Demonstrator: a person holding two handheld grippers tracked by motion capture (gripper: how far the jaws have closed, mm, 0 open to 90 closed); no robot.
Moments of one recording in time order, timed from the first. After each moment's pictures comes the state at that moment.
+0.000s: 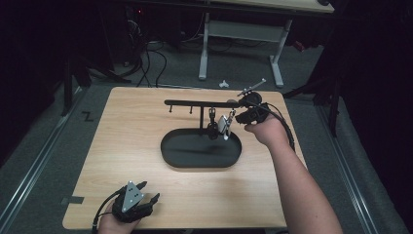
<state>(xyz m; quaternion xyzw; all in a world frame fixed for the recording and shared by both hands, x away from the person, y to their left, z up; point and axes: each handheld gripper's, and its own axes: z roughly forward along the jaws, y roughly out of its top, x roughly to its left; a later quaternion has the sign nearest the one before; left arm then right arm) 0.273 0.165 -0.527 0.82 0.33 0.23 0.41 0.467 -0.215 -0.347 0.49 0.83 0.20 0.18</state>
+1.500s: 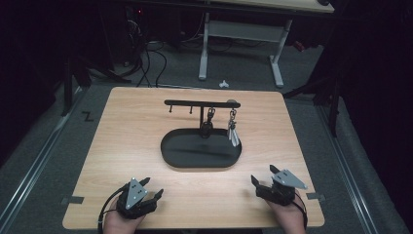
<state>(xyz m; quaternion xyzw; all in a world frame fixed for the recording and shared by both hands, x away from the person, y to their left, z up) 0.279 0.154 -0.521 0.80 0.34 0.24 0.43 0.286 -0.303 -0.516 0.45 0.72 0.41 0.32</state>
